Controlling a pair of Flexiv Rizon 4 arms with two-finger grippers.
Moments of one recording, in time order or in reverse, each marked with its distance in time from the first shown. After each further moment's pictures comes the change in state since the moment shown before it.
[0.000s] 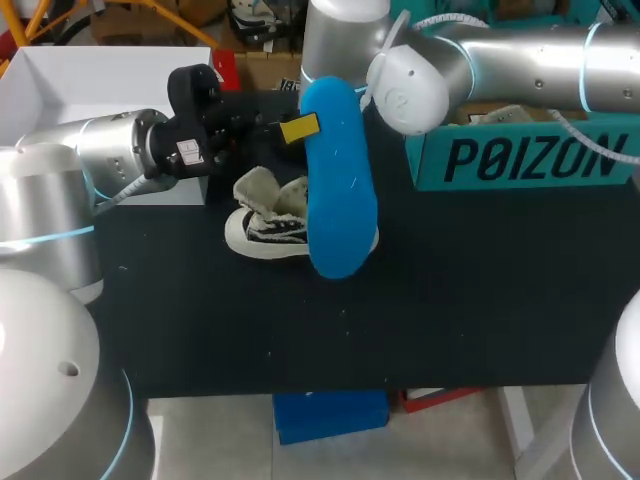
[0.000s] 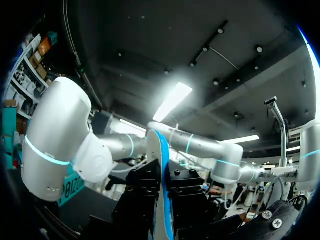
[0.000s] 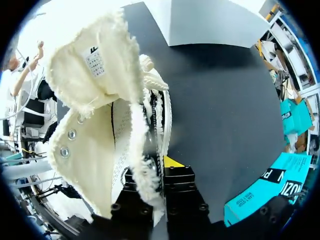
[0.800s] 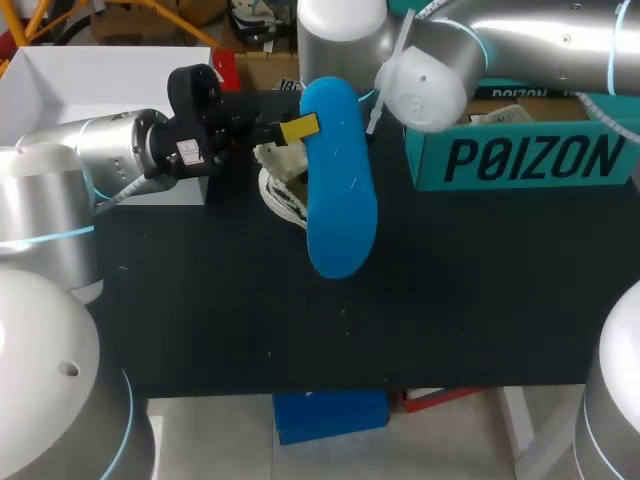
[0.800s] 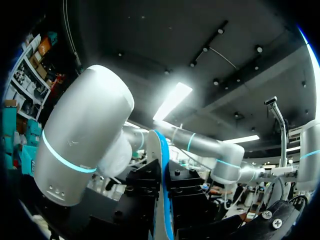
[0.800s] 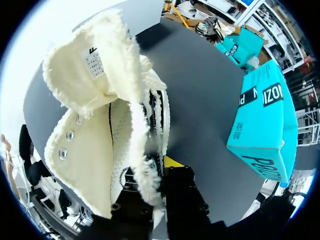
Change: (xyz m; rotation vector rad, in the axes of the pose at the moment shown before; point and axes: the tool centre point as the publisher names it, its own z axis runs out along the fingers) left arm 0.000 0.000 0.000 0.000 0.000 0.000; right arm -0.008 -0.026 -0.034 -0.031 -0.248 0.665
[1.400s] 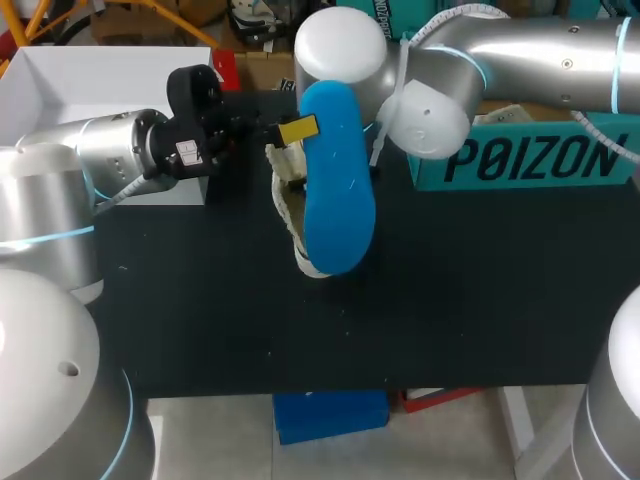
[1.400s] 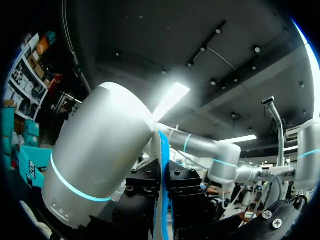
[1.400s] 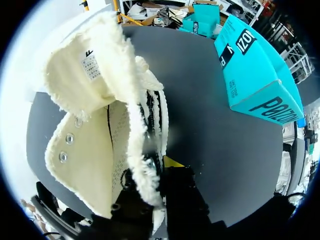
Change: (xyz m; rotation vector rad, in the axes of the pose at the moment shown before) left arm 0.000 0.000 0.000 0.000 0.001 0.000; right arm 0.026 -0.018 0.009 -0.052 0.003 0.438
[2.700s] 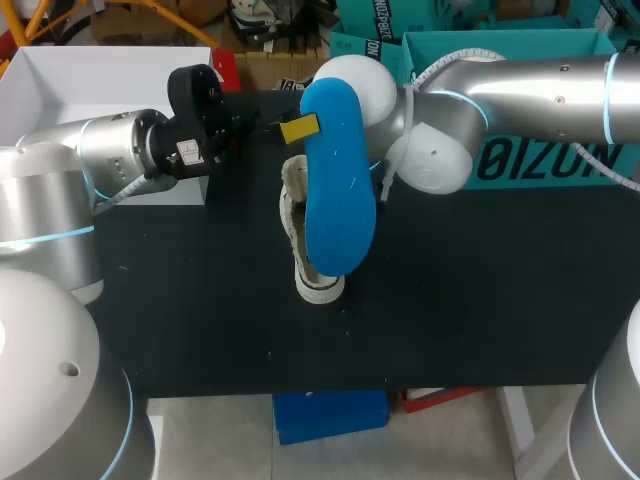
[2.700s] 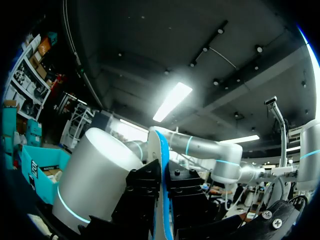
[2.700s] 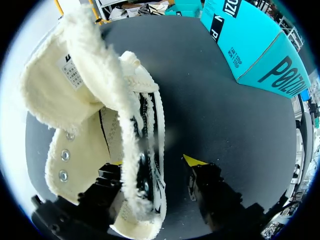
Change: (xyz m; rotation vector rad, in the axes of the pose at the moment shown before) left arm 0.000 0.000 0.000 0.000 0.000 0.000; right arm -0.007 -0.018 0.053 0.009 0.025 0.153
